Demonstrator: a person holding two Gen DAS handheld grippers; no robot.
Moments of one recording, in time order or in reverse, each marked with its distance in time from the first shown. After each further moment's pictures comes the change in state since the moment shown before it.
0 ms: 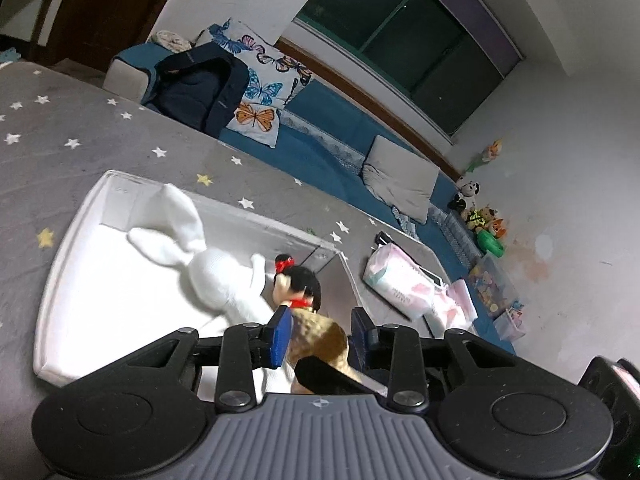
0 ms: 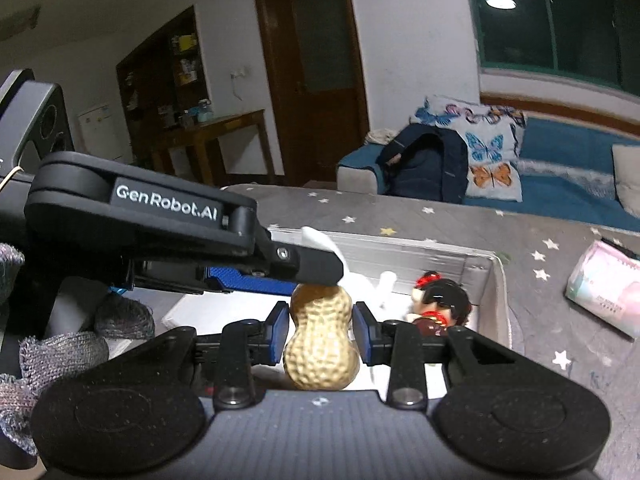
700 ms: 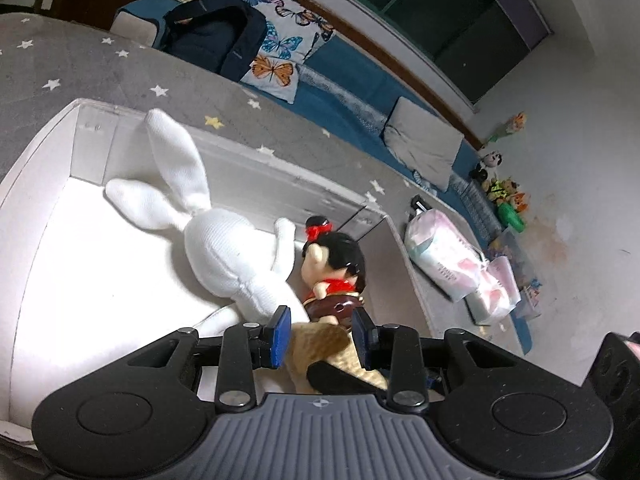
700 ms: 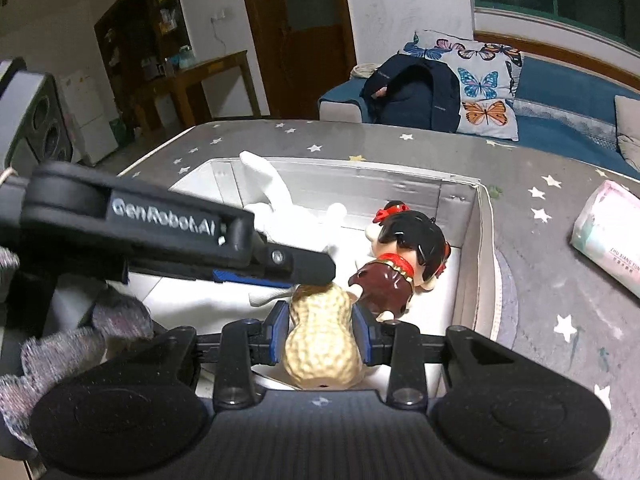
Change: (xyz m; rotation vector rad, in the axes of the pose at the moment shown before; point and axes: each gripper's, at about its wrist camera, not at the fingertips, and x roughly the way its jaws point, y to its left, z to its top) left arm 0.075 0.032 -0.012 -0.030 0.125 0.057; right arm 0.058 -0.046 -0.018 0.021 0.191 -0.012
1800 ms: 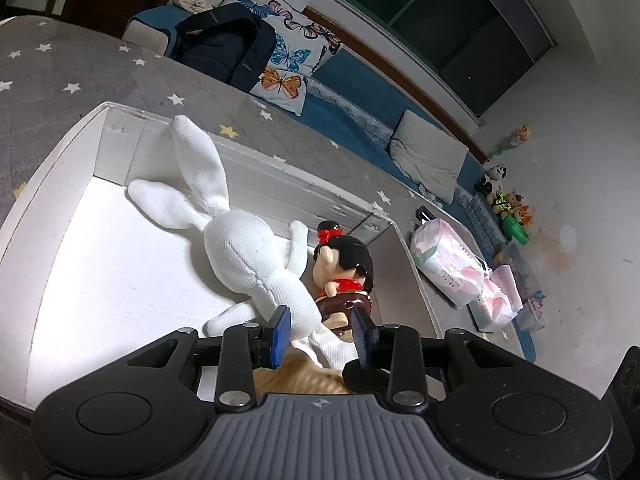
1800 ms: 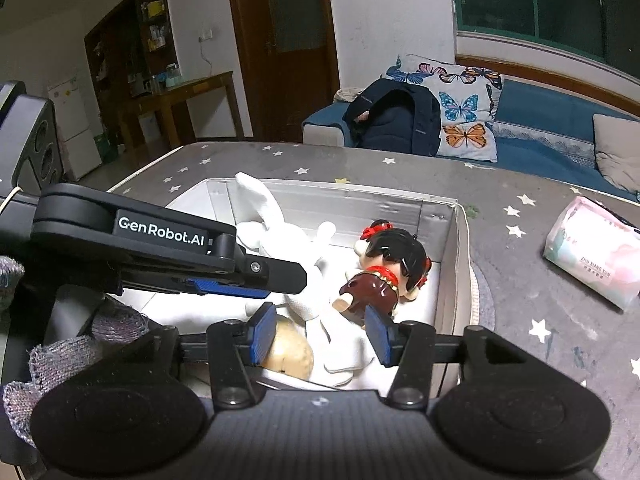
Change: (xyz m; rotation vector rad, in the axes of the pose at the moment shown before) left arm -0.017 0.004 -0.008 -0.009 -0.050 0.013; right arm -0.024 0.011 -0.005 -0.006 -0.075 -0.067
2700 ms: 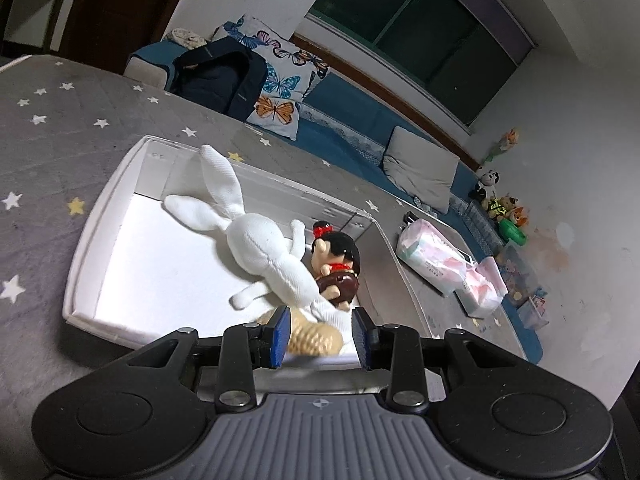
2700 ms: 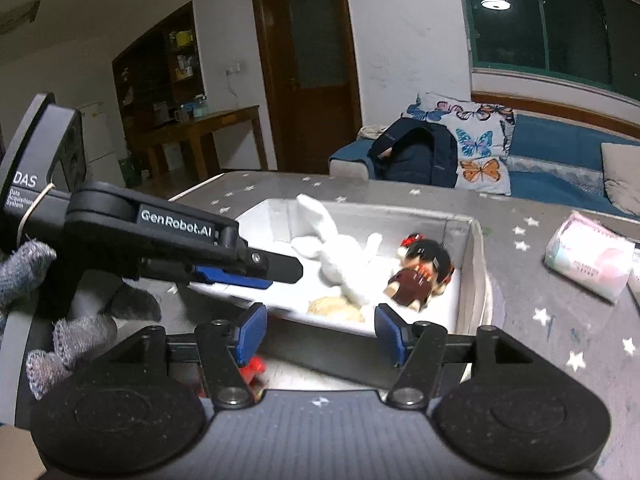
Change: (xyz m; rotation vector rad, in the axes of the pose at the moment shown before) left arm -0.073 -0.010 -0.033 0.083 -0.080 0.022; right arm -0.069 0.035 -0.034 -0.026 -0.116 0.061
